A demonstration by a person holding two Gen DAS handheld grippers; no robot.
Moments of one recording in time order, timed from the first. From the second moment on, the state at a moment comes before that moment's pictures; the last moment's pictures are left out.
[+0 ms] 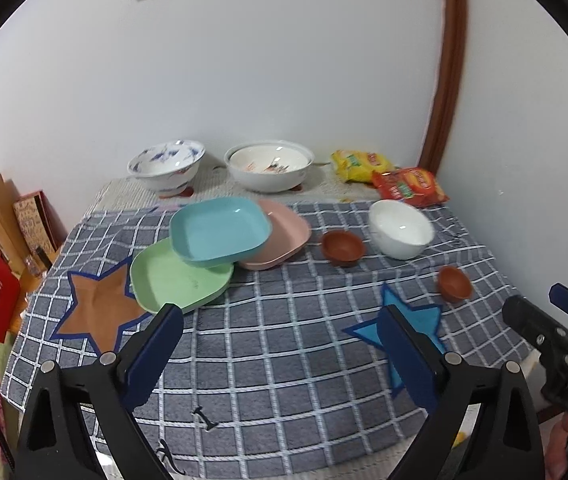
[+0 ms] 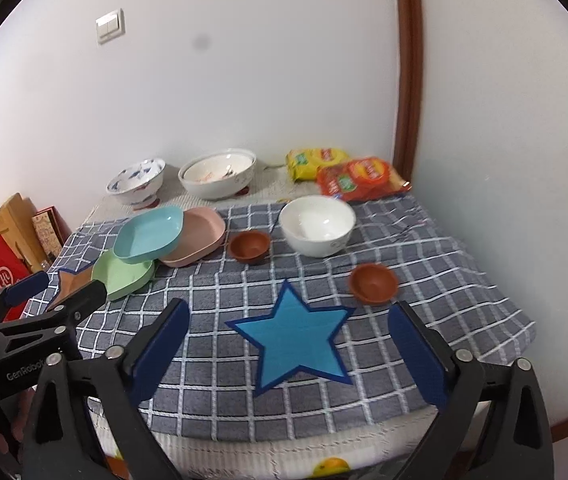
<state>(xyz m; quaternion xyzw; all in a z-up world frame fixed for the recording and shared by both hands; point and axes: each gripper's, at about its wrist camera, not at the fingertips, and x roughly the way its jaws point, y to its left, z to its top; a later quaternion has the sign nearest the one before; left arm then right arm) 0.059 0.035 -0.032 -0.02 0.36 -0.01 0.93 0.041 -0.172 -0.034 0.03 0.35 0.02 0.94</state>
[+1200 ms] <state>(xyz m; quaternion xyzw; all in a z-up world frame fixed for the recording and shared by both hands) 0.239 0.162 -0.112 -0.07 0.45 0.07 0.89 0.265 -0.041 -0.113 0.04 0.44 0.15 0.89</state>
